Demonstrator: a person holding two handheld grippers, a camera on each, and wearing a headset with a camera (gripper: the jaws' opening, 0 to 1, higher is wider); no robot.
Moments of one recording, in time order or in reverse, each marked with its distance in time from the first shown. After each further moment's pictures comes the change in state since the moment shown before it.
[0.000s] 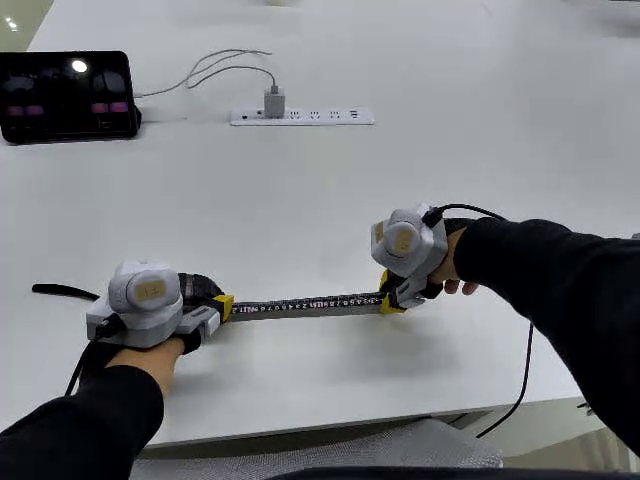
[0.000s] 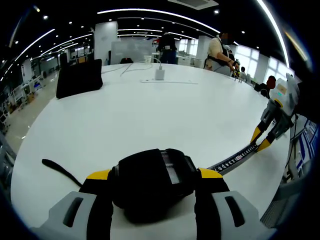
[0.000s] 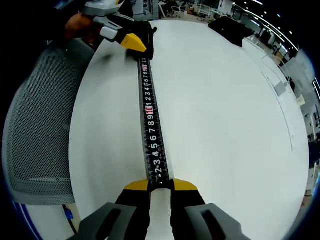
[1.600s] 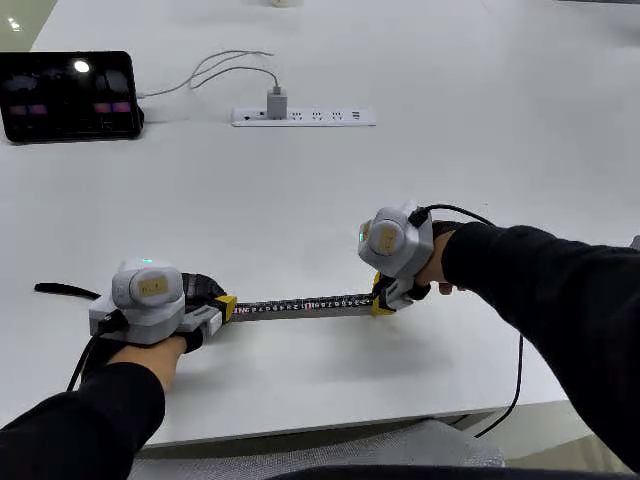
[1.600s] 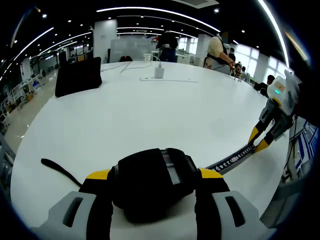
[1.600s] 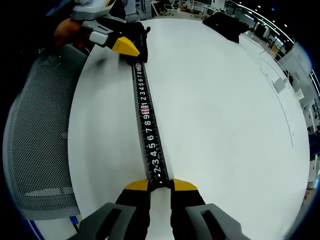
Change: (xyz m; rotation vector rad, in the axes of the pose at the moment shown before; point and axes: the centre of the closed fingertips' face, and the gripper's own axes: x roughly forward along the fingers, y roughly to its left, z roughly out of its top) left arm 0.001 0.000 -0.002 -0.002 0.017 -0.008; right arm 0.004 0.001 0.015 0.054 0.015 -0.008
